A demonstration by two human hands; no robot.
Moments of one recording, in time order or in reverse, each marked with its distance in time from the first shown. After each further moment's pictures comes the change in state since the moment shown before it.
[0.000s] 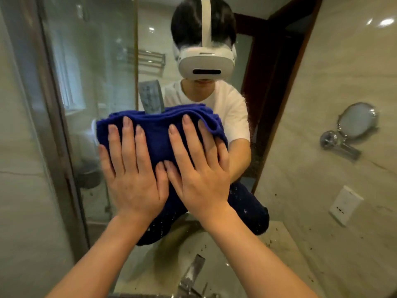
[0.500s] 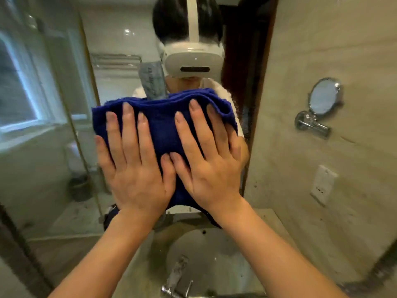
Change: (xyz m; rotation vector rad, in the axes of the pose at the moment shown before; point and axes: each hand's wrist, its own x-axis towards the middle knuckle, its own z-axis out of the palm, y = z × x) left_hand 0.019 0.125 0.021 -0.010 0.017 0.099; right_hand -0.016 0.120 -0.050 0.007 0.054 0.071
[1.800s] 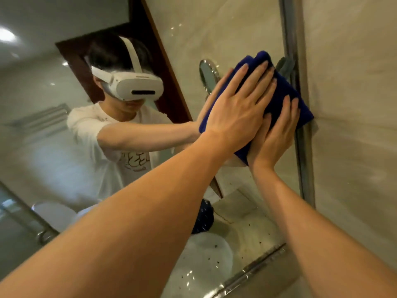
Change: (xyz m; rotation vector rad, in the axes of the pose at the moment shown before) left_hand 0.052 0.420 0.073 -0.220 -0.301 1.051; right_hand -0.133 0.327 -0.129 -0.179 0.453 1.058
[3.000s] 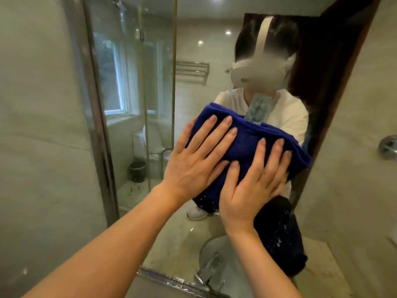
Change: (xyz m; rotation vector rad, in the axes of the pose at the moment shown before) left_hand -0.455 -0.141 -0.081 0.229 0.073 -0.679; right_hand -0.349 -0.251 0.011 0.192 -0.496 -0.516
